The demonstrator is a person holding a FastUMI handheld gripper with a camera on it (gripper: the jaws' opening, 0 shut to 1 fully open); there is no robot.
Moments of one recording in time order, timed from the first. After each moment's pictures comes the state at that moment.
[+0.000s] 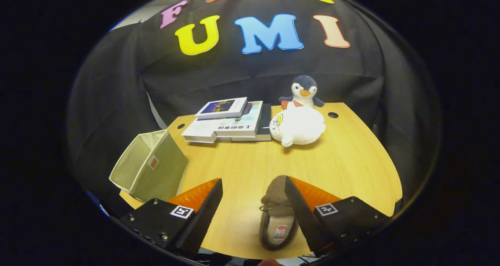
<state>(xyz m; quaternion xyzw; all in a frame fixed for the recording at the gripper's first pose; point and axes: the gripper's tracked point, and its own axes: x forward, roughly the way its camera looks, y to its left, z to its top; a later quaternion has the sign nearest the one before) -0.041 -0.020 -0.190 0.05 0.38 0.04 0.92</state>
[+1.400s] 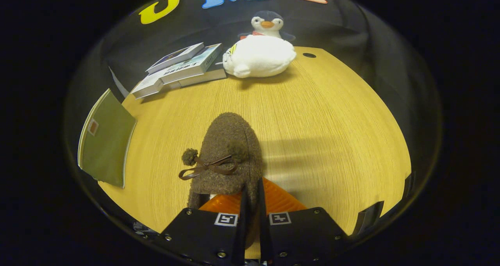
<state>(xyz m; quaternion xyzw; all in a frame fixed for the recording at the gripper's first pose) -0.084 -0.096 -0.330 0.05 0.54 -0.04 0.84</state>
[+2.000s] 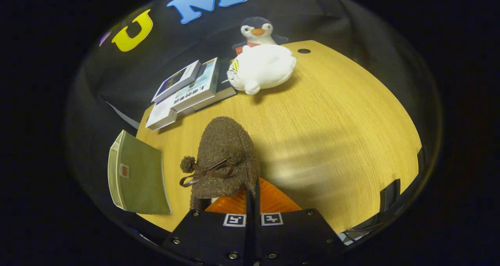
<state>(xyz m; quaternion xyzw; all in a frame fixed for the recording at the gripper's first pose) -0.045 -0.030 -0.269 0.19 0.53 -0.04 0.83</state>
